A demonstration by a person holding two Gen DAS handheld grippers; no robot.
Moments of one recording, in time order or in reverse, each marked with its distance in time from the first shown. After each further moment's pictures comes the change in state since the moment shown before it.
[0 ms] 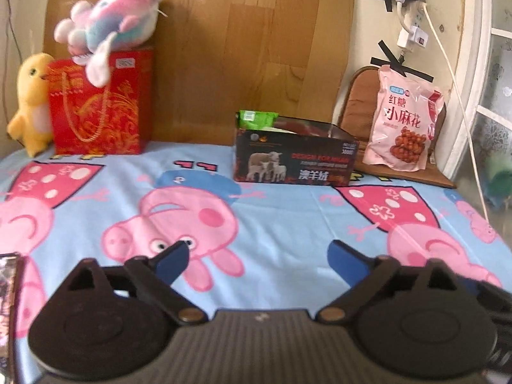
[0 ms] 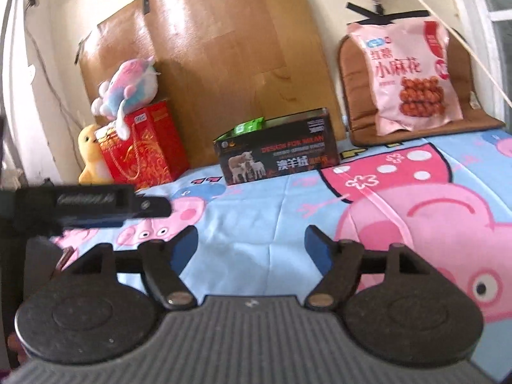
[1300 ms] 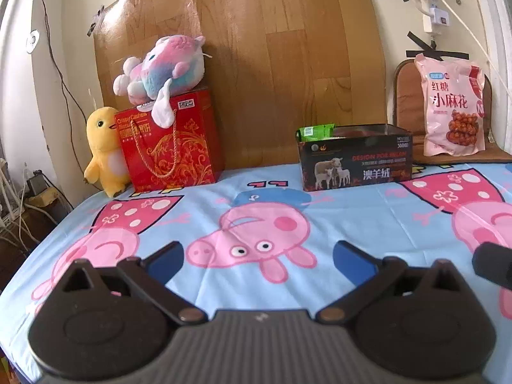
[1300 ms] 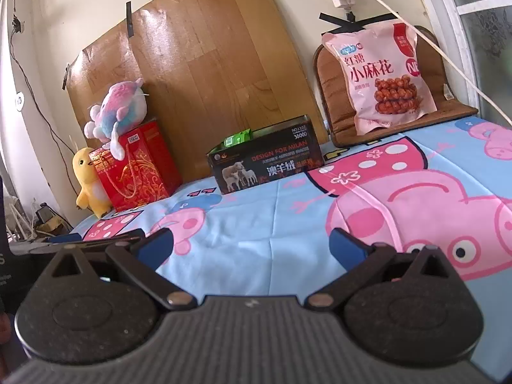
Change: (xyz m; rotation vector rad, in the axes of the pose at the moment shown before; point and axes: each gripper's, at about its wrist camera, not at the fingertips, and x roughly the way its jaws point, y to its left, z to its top) left arm -0.022 -0.018 -0.024 0.139 -0.098 0.319; right arm -0.030 0.012 -0.009 0.078 -0.053 -0.055
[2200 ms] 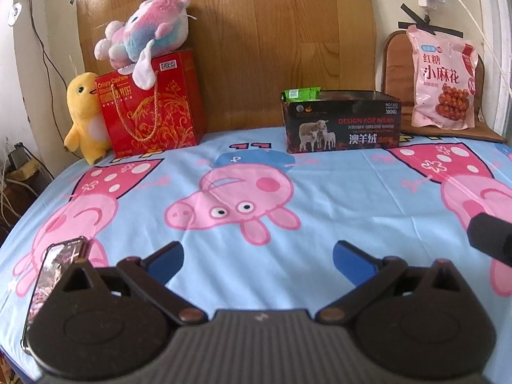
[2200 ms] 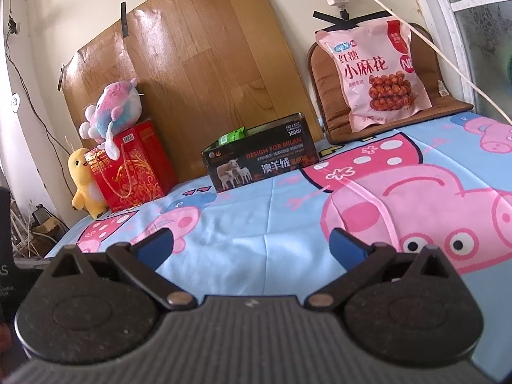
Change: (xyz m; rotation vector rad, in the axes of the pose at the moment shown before) left arm 0.013 0.000 -0.012 -0.008 0.132 -0.075; right arm 0.001 -0.003 -0.005 0.011 -0.002 -0.014
